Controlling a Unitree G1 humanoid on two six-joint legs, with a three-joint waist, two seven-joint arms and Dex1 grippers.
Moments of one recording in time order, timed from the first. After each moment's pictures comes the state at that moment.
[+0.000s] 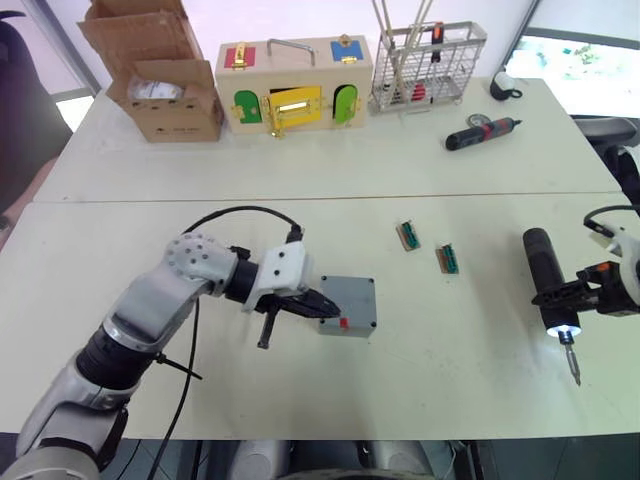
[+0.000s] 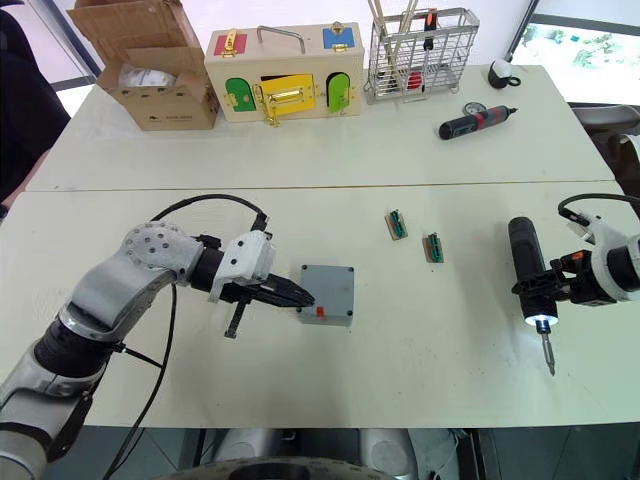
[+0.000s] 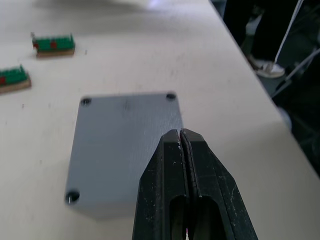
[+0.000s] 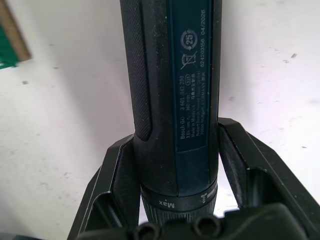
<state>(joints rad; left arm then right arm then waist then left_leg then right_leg) -0.54 0.66 -0.33 -0.37 -0.40 0.52 -1.26 -0.71 -1.34 0.31 0.39 0.72 1.52 0.90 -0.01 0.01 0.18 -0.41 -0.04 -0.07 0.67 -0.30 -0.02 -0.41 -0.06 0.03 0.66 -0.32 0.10</state>
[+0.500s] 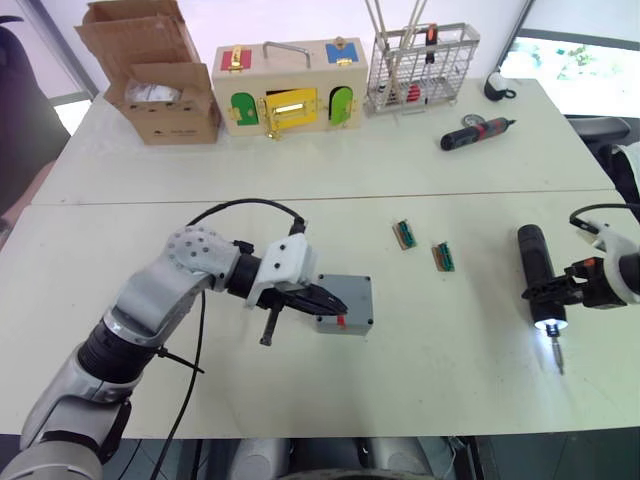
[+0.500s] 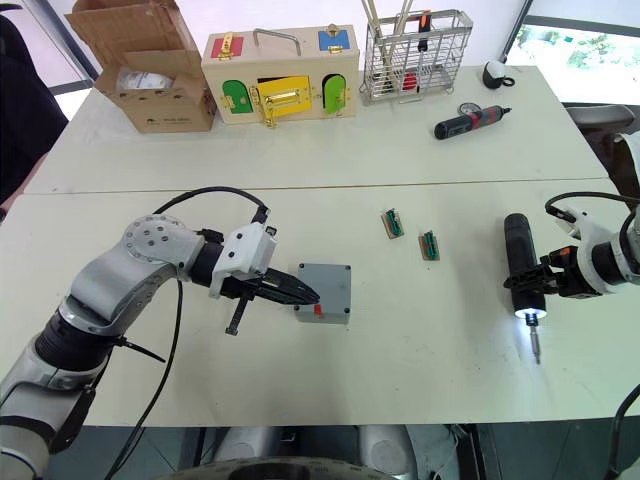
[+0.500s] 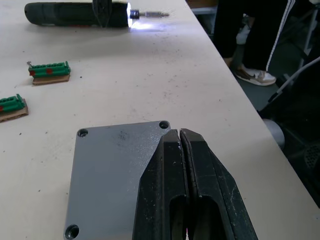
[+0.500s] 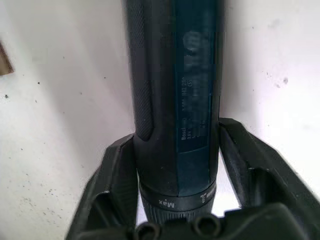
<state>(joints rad) -0.56 0.66 -0.32 -0.37 -0.44 0.53 -1.26 -0.74 -1.26 0.32 0.43 0.54 1.45 0.99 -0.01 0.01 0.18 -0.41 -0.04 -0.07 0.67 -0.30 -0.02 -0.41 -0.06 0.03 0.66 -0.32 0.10</state>
